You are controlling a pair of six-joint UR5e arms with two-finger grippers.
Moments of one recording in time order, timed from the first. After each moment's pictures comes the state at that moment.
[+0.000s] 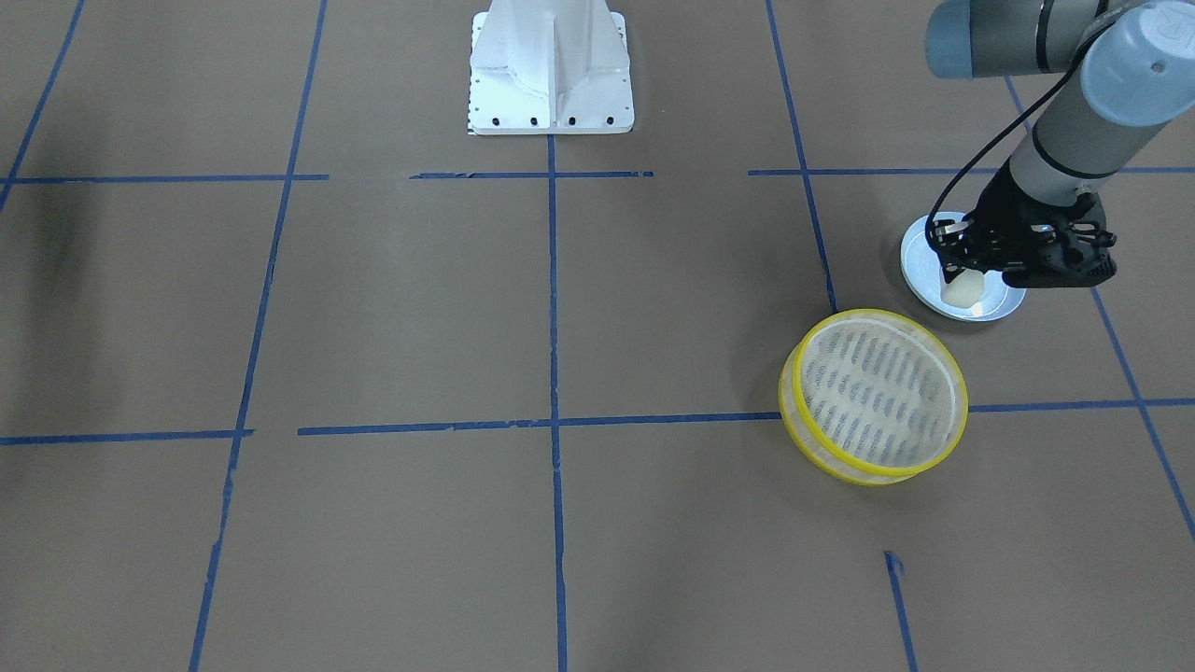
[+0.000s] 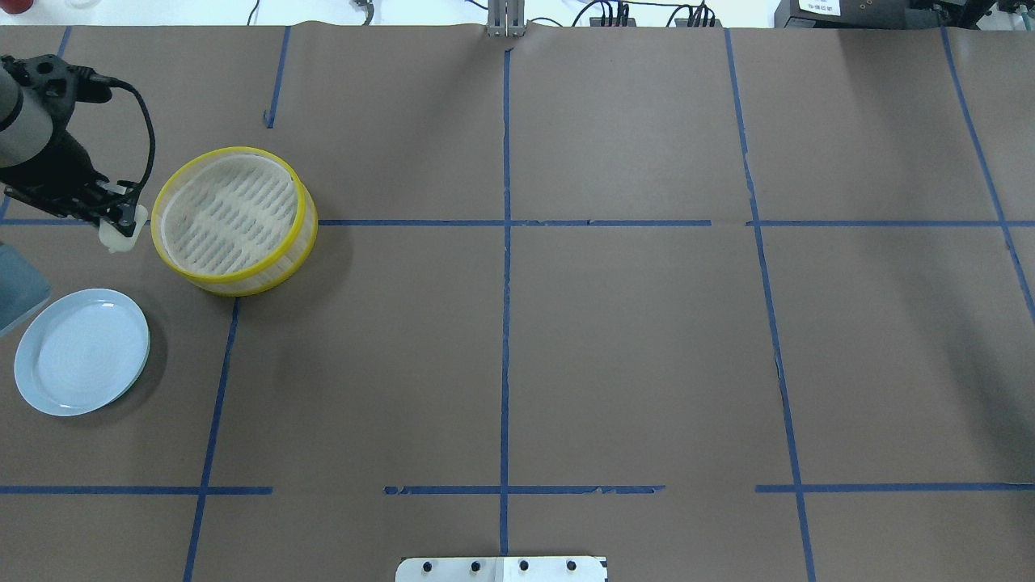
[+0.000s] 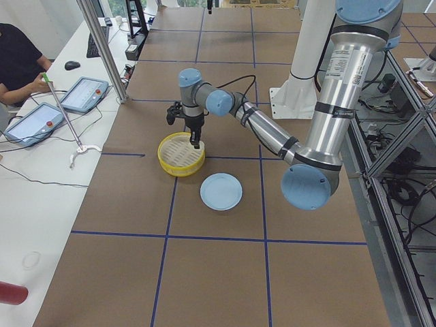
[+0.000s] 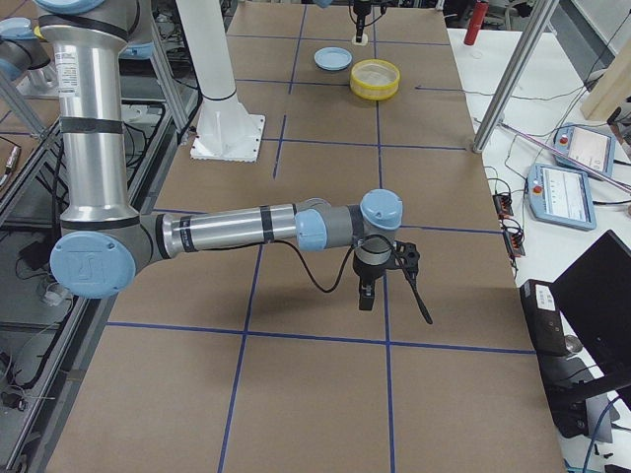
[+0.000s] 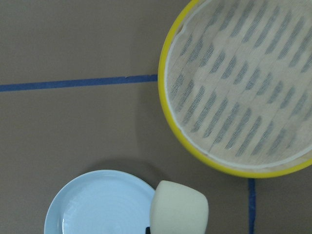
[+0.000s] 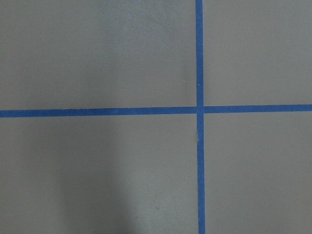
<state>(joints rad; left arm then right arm) -1.02 -1.87 -1.90 -1.37 -2.15 -0.63 1.40 -1.55 1.70 -1.57 2.26 0.25</state>
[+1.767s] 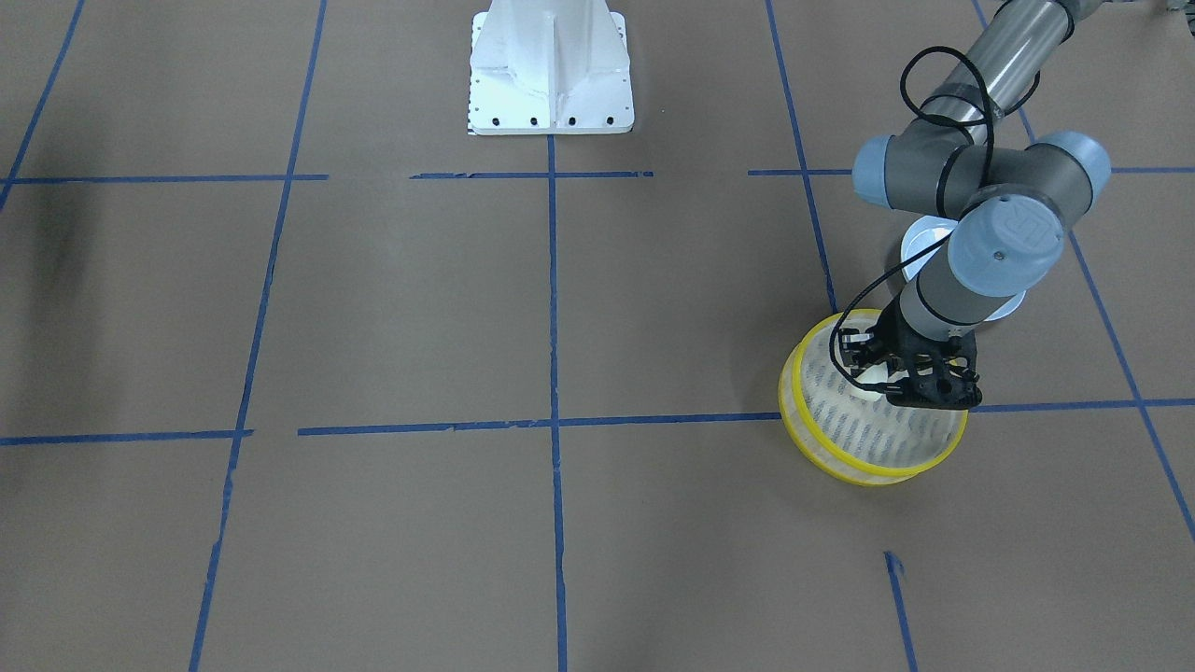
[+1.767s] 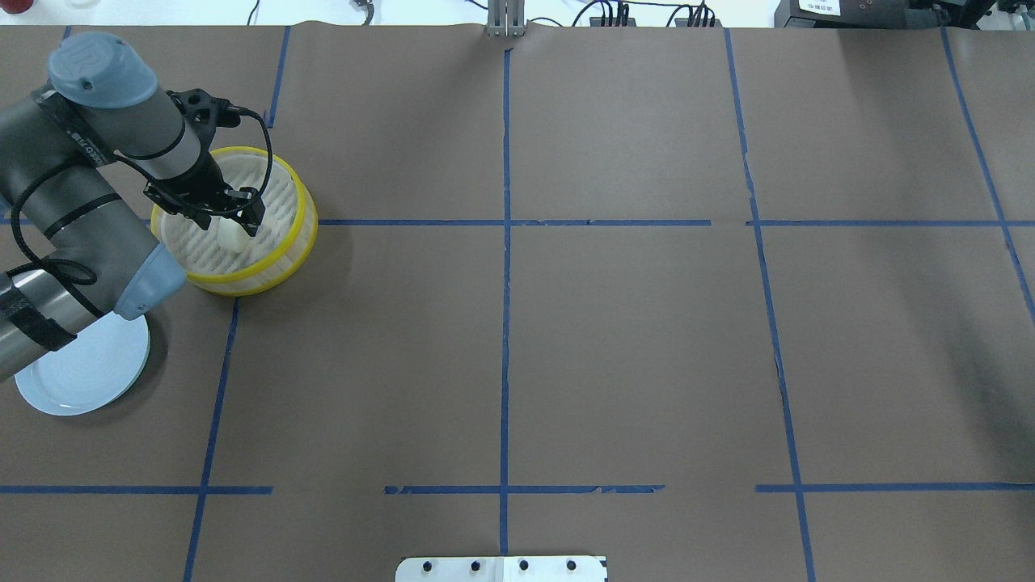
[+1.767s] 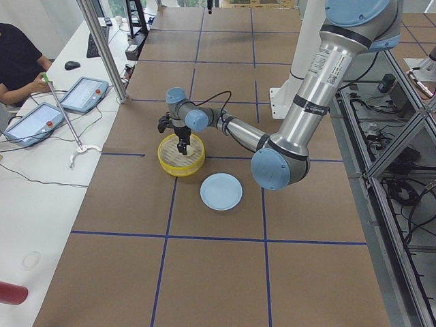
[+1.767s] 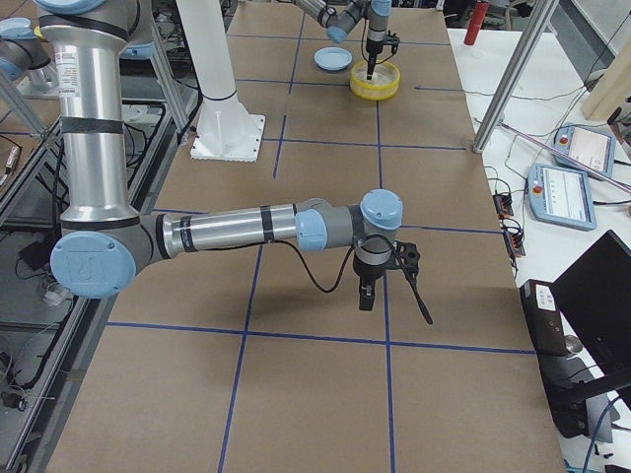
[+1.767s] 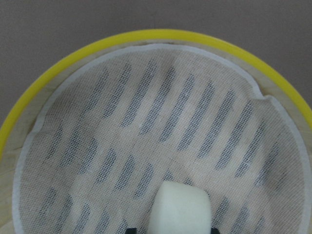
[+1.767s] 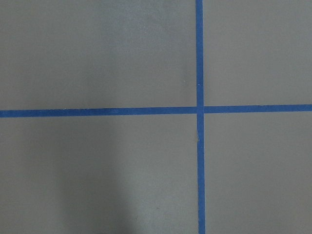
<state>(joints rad) -0.90 -2.01 -1.51 -1.71 -2.14 -0.69 1.40 -1.55 1.70 -1.57 2.26 0.25</state>
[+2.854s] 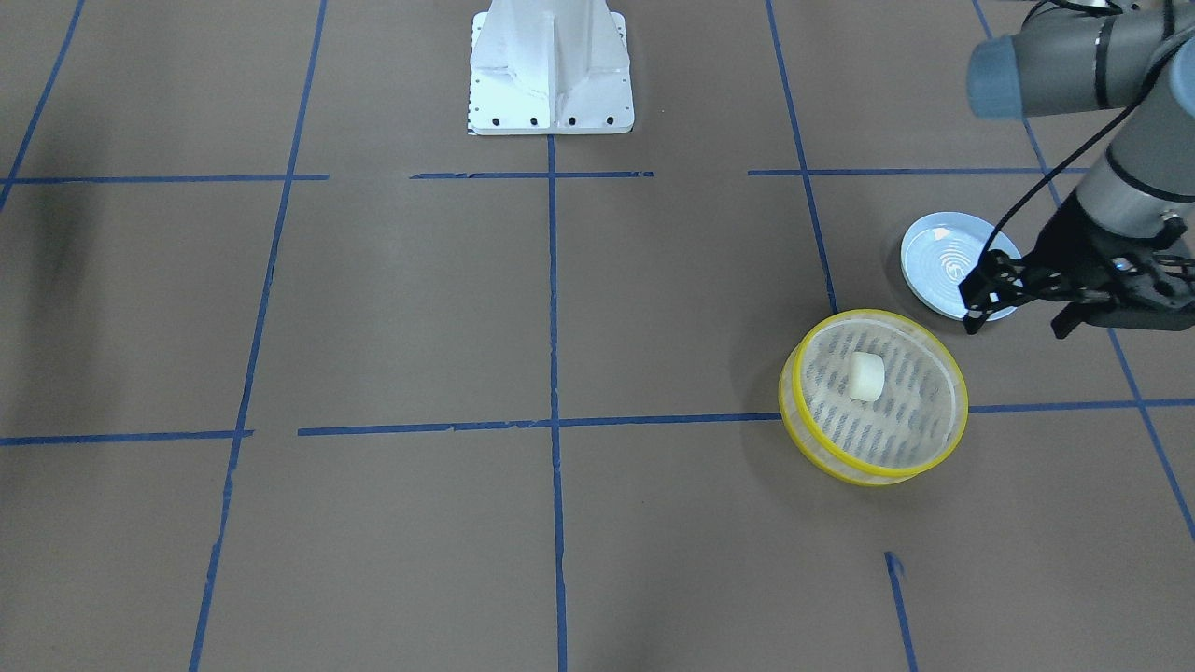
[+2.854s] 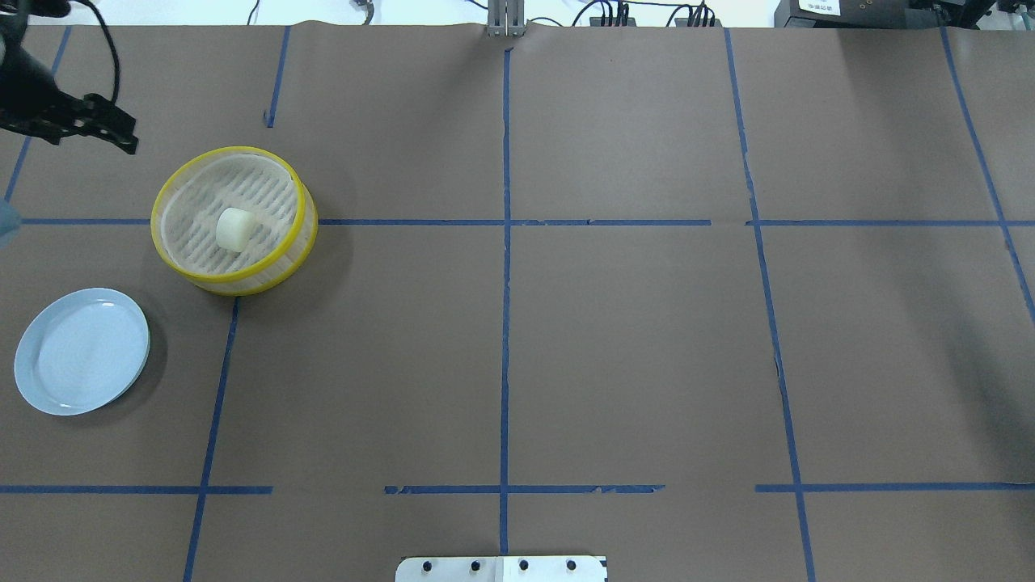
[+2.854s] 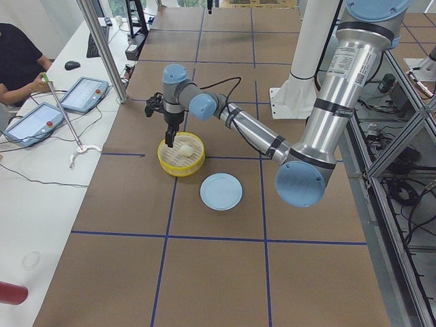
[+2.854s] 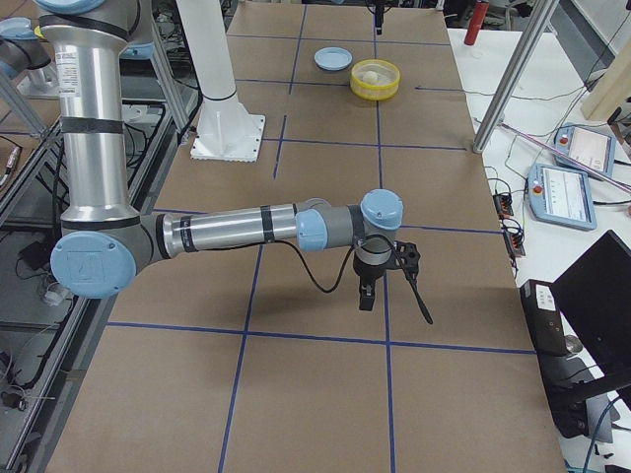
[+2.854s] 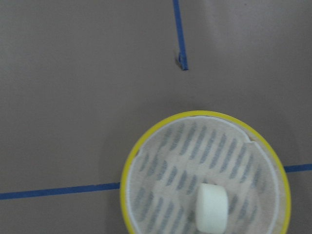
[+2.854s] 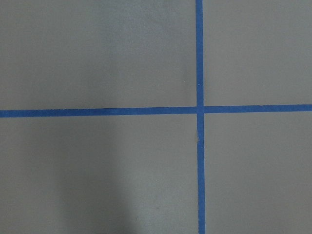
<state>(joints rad) -1.17 -1.84 -1.83 -1.60 -2.15 -0.50 1.40 -1.55 1.70 -1.57 2.26 0.25</state>
